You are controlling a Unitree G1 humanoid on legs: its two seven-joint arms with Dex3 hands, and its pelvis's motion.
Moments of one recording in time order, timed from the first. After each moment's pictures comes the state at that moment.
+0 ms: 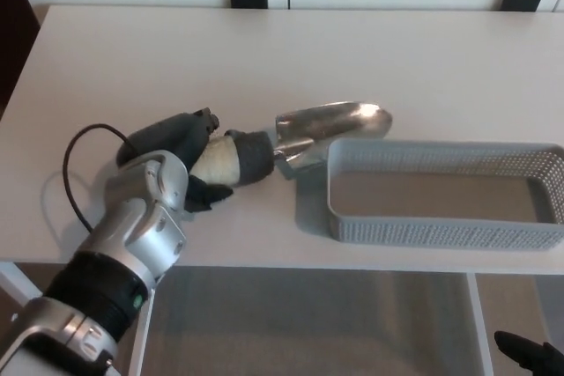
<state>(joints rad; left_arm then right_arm) -0.63 0.30 -0.46 0.57 0.57 0.54 -0.13 0.47 -0.28 -0.05 0.16 0.05 -0.15 0.23</state>
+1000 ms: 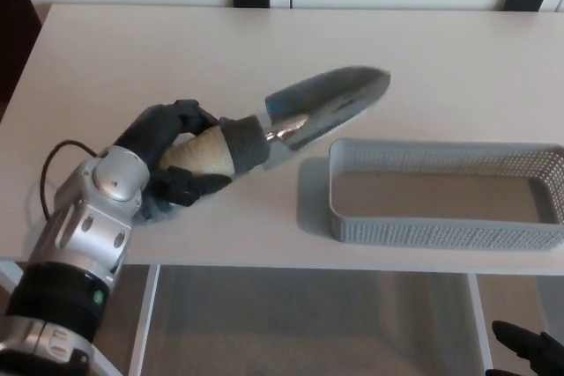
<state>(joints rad) -0.55 0.25 -0.11 0.58 0.33 0.31 -0.23 0.44 -0.29 -0.05 0.16 0.05 -0.13 0.24</state>
